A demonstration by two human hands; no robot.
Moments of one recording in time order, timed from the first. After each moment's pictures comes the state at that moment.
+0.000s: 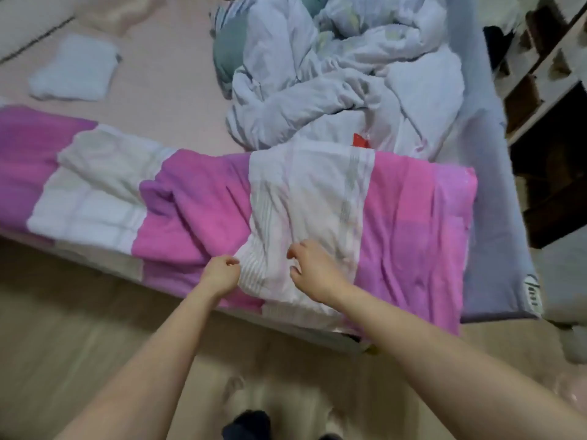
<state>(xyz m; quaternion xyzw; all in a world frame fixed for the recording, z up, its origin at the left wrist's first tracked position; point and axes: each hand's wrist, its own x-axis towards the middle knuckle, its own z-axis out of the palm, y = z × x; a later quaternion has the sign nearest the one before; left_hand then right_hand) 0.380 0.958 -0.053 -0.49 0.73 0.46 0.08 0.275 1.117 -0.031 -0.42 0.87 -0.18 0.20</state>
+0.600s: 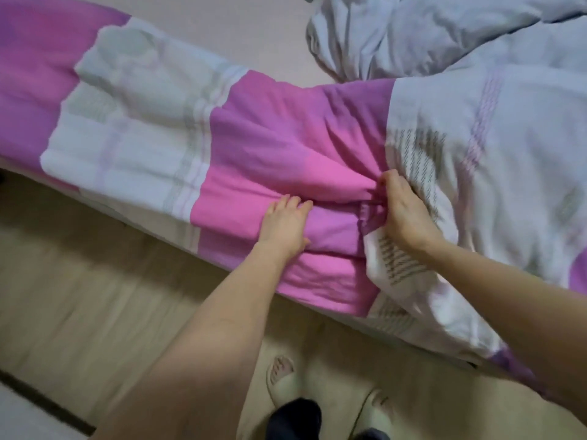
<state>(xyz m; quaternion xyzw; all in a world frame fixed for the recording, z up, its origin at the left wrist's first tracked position) 0.375 0.756 -0.219 -0.20 0.96 0.10 0.16 0.234 0.923 -0.188 -0.39 0.89 -0.19 0.12</state>
